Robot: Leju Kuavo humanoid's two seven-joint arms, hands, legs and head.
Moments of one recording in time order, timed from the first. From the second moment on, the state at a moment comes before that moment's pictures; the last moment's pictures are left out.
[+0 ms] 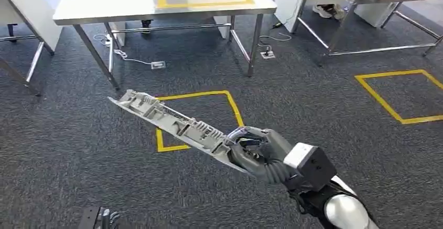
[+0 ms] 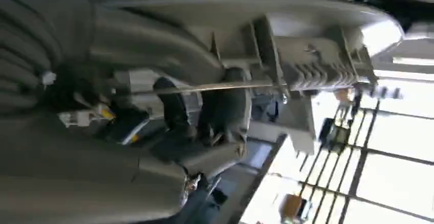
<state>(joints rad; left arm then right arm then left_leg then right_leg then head) 0.00 -0.03 0.04 -0.24 0.16 -0.06 -0.33 -0.02 -0.10 0.42 -1.78 -0.07 0.25 -0.18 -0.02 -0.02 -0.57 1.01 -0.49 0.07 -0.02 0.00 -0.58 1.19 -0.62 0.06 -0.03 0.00</state>
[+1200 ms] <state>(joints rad) 0.00 -0.04 0.04 -0.23 0.13 -0.06 -0.36 -0.03 -0.12 0.45 -1.78 -0.20 0.17 -0.19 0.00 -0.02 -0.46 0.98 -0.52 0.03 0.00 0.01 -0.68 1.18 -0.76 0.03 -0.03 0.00</state>
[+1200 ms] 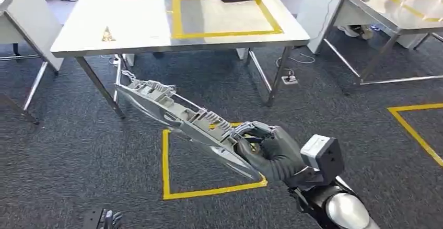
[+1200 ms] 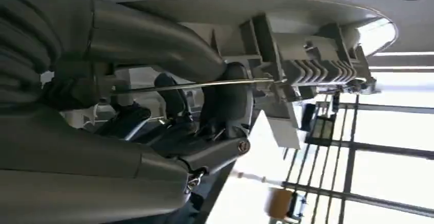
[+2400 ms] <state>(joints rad) -0.01 -0.01 0.04 -0.26 0.09 -0.06 -0.36 0.02 -0.12 0.44 -1.81 -0.10 0.19 -0.22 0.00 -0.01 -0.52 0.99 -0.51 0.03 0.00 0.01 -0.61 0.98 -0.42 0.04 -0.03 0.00</state>
